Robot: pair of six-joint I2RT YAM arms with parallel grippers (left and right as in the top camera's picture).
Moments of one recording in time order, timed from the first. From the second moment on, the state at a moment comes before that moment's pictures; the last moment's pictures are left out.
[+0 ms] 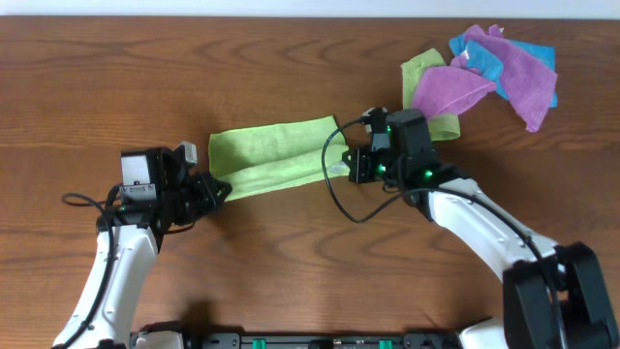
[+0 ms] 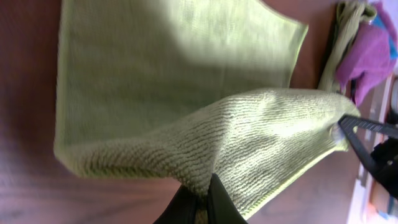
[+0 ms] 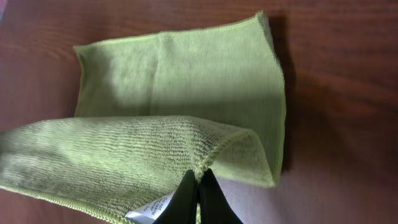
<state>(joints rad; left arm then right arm) 0.08 1.26 0.66 -0.42 0.61 -0.47 0.37 1.61 0.87 -0.08 -0.38 0.38</state>
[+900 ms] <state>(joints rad) 0.05 1.56 0.66 0.13 0.54 -0.57 0.38 1.80 0.89 0.21 -0.24 0.41</state>
